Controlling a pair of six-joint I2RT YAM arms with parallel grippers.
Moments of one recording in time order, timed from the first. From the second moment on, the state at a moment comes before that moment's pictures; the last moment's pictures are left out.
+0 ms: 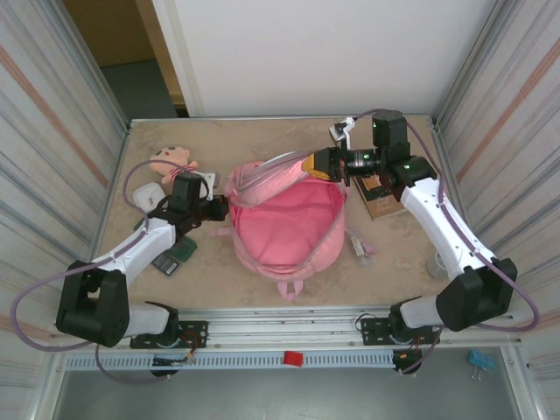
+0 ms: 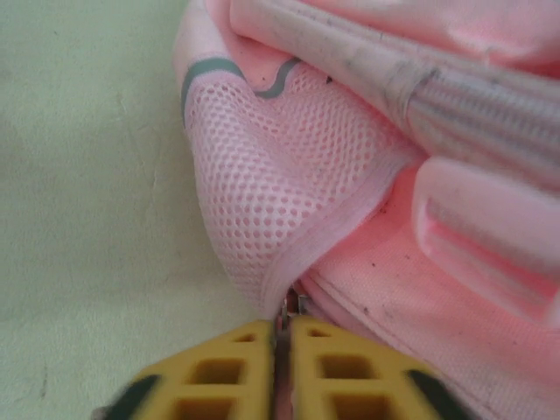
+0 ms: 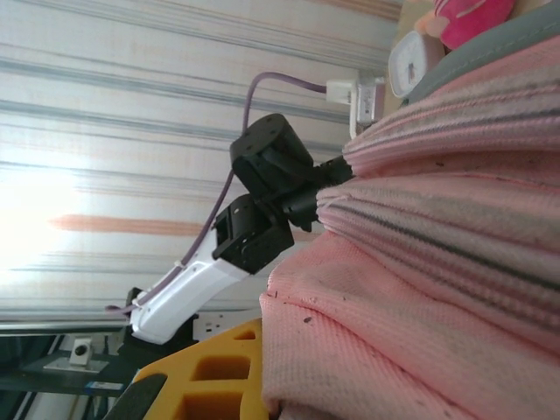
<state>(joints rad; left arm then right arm) -0.29 1.31 0.76 -0.20 0.21 -0.28 0.32 1.38 1.33 -0.42 -1.09 0.93</state>
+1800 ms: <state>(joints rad) -0.36 1.16 0.82 -0.45 0.23 -0.56 0.30 1.61 1.43 -0.82 -0.44 0.61</state>
